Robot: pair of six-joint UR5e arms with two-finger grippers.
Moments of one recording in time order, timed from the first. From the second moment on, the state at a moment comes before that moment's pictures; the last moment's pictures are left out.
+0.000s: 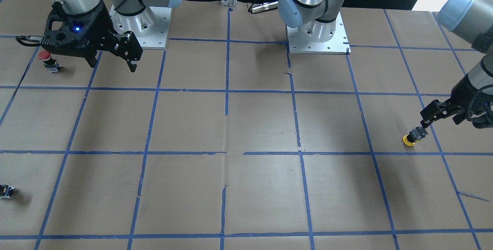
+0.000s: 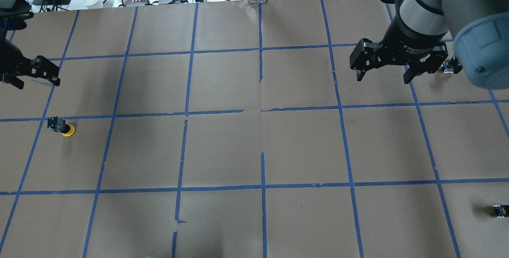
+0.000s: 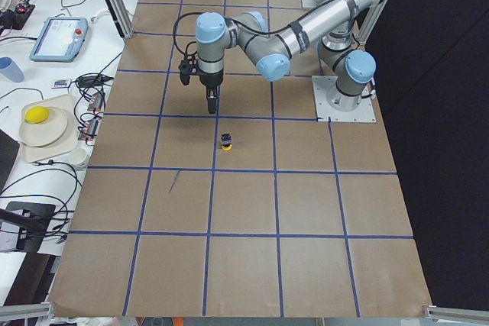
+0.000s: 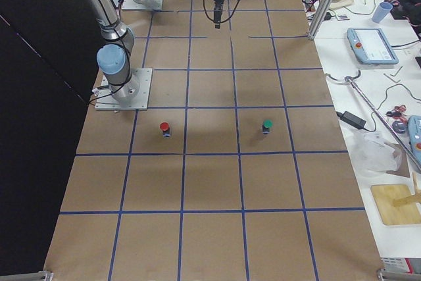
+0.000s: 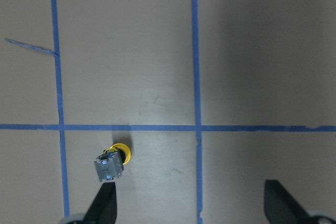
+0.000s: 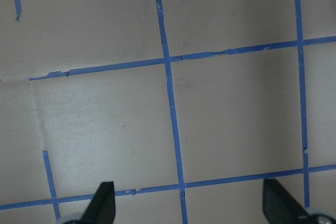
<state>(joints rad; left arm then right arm) -1.01 -1.75 -1.75 -1.11 1.61 0.46 1.54 -1.66 1.71 -1.65 -1.58 0.08</state>
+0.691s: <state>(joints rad) -0.92 -1.81 -1.92 -0.93 1.54 0.56 1.54 -1.66 1.71 -1.67 -1.60 0.06</state>
